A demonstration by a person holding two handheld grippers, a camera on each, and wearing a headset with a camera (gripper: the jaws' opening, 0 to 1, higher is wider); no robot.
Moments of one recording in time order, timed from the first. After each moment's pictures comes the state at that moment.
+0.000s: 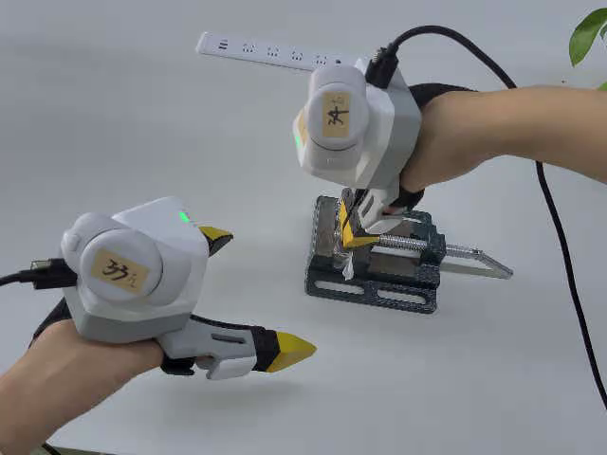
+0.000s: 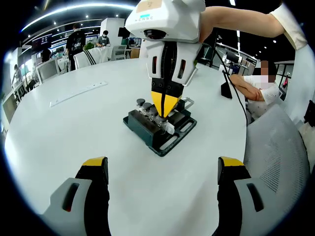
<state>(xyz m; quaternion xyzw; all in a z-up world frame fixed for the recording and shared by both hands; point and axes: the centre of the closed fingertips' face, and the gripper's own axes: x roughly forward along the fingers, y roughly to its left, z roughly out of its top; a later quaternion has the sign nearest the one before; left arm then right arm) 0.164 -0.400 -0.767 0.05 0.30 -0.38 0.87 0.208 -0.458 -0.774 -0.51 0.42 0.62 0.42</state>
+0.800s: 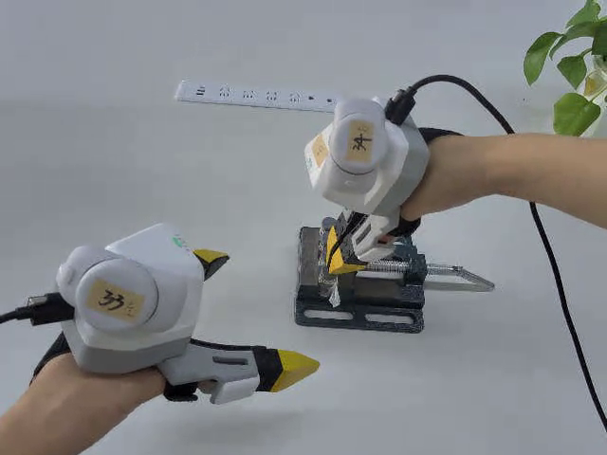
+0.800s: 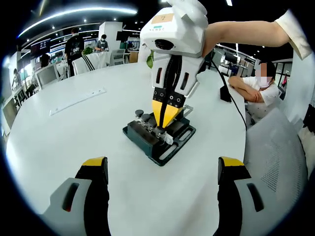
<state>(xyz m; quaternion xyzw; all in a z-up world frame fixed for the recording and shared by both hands) 0.170 -0.409 -0.749 0.05 0.29 -0.39 0.87 0.209 -0.461 -0.771 -0.43 0.38 0.65 0.50</state>
